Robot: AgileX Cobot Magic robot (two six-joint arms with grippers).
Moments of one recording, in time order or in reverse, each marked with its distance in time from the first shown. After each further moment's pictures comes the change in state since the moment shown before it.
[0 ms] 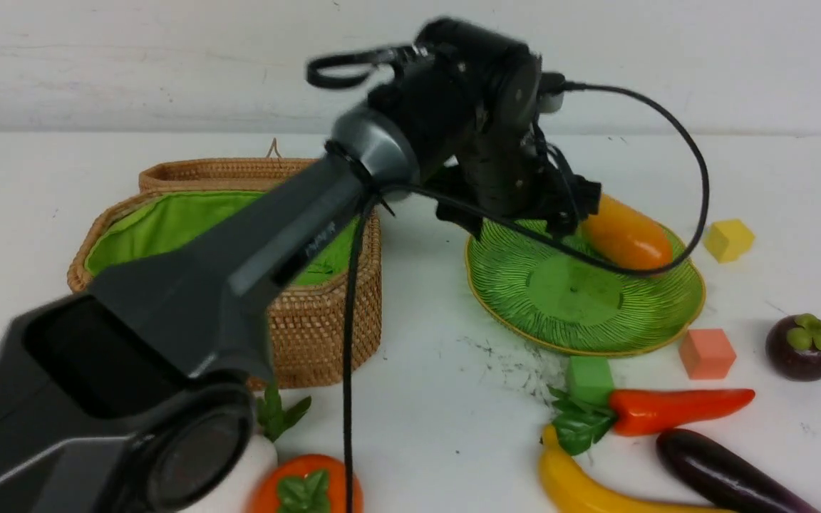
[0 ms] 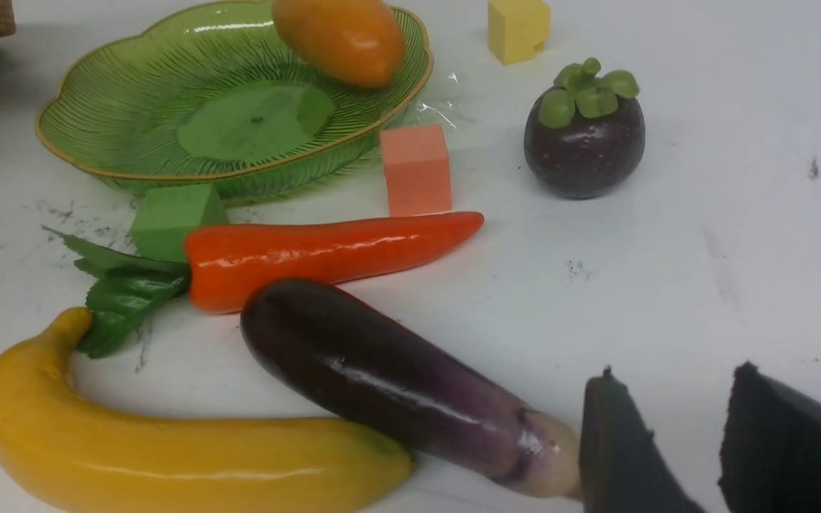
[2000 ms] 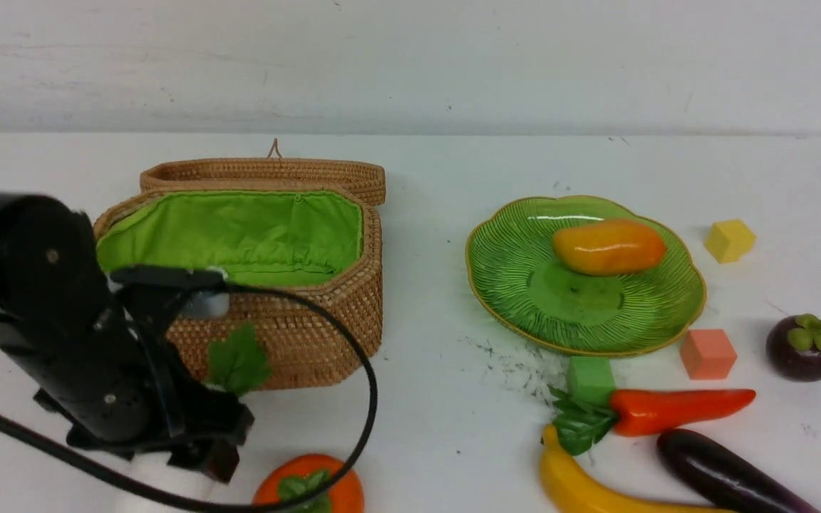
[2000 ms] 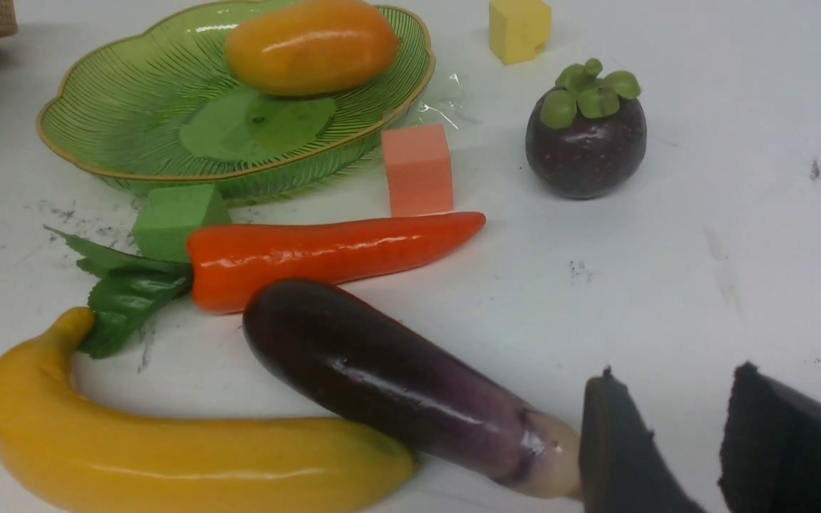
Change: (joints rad) right arm 0.000 0.000 0.000 0.000 0.000 0.000; left arm 0.362 -0.933 1.529 -0.227 -0.274 0.353
